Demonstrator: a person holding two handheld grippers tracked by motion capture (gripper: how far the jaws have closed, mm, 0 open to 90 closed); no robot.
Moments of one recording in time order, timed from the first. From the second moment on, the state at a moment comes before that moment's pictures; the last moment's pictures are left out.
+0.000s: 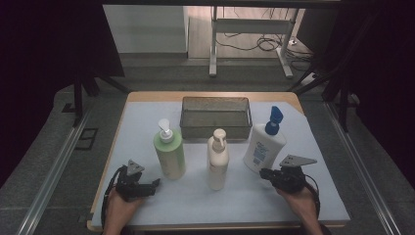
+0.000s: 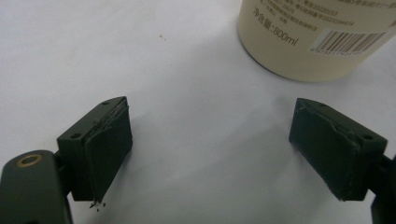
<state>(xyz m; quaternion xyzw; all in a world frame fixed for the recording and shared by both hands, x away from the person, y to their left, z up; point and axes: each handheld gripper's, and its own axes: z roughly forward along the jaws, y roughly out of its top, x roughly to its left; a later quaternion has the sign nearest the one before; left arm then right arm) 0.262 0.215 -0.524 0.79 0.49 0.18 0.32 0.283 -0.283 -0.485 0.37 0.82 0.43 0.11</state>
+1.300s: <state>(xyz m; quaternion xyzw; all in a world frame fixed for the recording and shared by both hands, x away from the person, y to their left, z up) 0.262 0.215 -0.523 0.79 0.49 0.18 0.32 0.303 -0.314 -0.435 0.38 0.80 0.44 0.15</state>
